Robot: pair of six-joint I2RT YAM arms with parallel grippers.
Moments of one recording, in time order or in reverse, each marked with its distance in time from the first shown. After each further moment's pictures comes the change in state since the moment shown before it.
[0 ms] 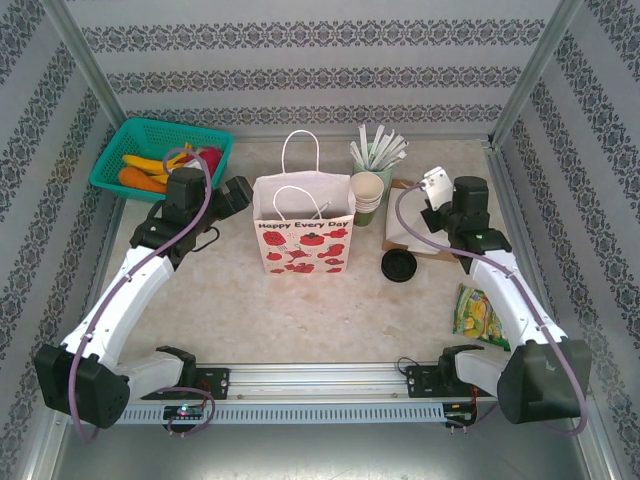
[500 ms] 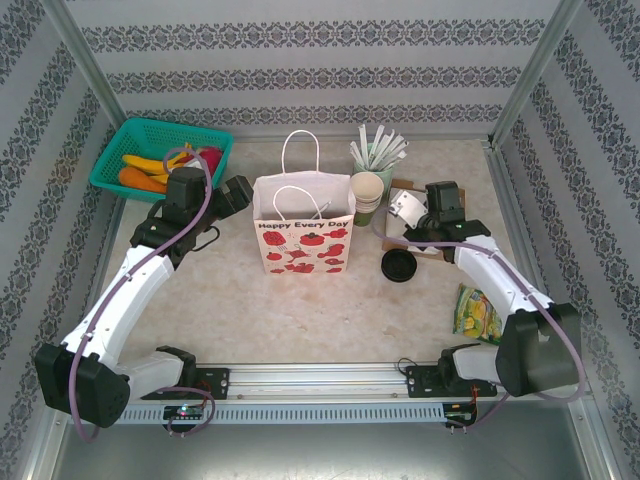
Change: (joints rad) left arm 0.000 0.005 0.004 0.000 0.000 0.000; right arm 0.109 0.145 0.027 -0.185 -0.018 -0.277
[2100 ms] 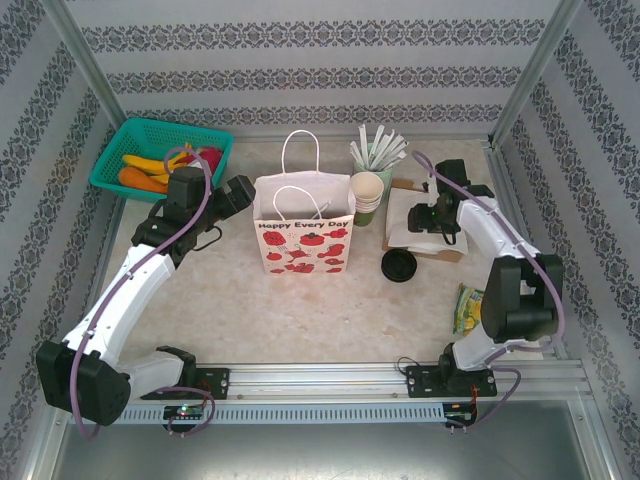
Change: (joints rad) left arm 0.000 0.010 0.000 0.002 0.042 -0.049; right arm -0.119 0.270 0.274 -0.329 -0.047 0.776
